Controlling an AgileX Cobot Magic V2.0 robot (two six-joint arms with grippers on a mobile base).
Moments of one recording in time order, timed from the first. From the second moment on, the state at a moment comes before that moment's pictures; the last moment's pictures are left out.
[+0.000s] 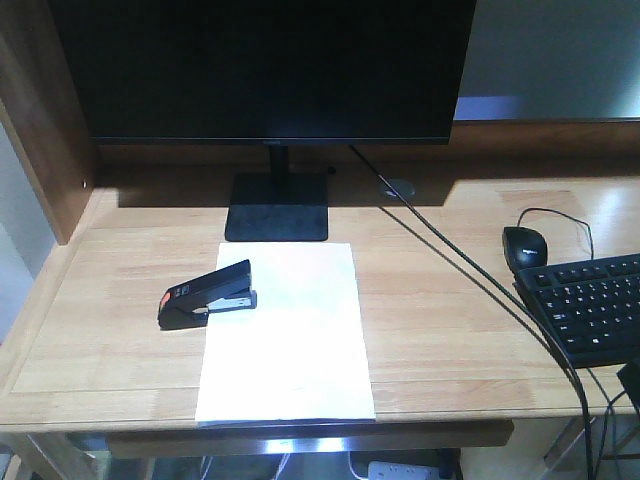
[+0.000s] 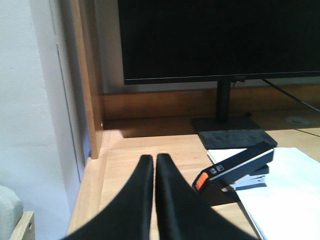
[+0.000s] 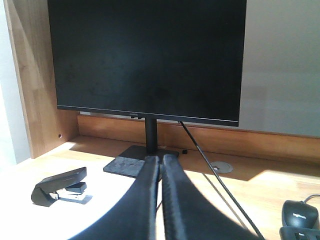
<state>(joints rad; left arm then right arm) -0.05 -0.01 0.03 0.01 0.12 -0.01 0.36 0.09 -0.08 -1.74 -0.03 1.76</state>
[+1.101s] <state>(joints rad) -0.04 -0.01 0.03 0.01 0.12 -0.01 0.36 0.09 -0.08 -0.96 0.29 0.89</state>
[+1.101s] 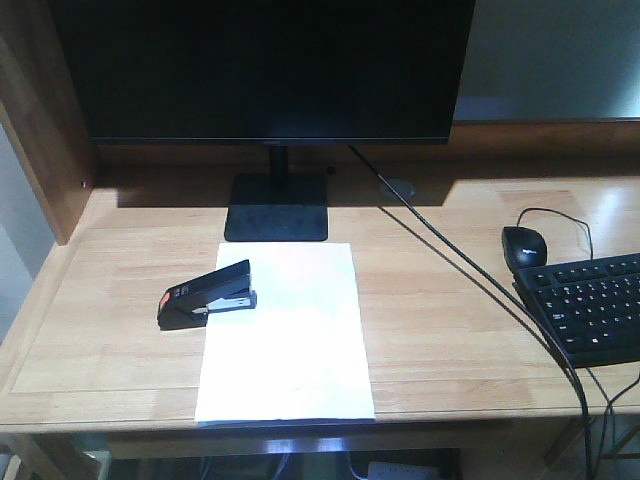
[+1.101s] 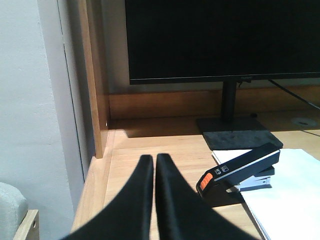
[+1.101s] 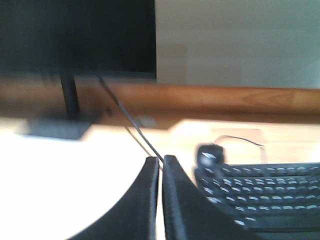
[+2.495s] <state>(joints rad) -0.04 -0.01 0.03 0.01 0.12 -0.01 0.00 -0.01 0.03 -0.07 0.08 0.08</state>
